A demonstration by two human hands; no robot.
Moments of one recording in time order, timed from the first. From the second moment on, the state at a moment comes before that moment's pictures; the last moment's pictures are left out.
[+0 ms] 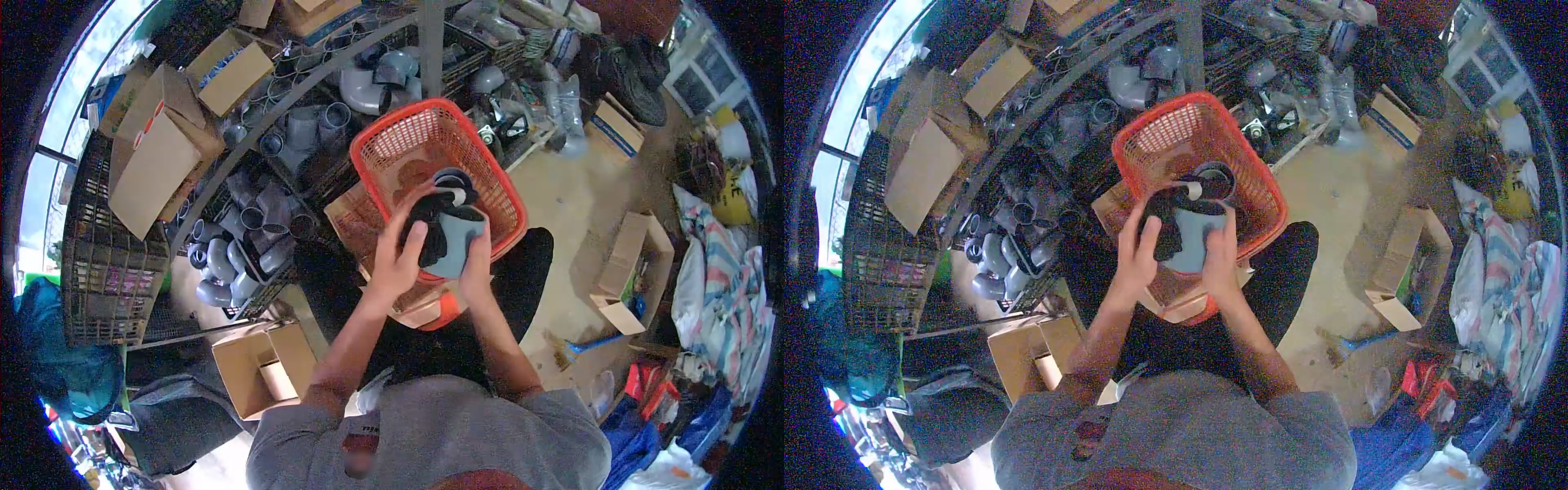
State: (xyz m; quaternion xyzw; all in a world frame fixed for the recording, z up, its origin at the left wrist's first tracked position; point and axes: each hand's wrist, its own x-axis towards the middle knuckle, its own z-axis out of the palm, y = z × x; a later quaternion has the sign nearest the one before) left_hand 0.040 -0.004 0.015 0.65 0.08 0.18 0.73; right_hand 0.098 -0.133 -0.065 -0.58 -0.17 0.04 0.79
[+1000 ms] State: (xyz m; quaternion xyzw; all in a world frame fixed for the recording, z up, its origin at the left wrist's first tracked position) left_hand 0.014 -0.016 0.000 0.93 -0.04 0.30 0.22; right_hand 0.116 -0.098 -0.135 -0.37 -0.13 0.33 0.86
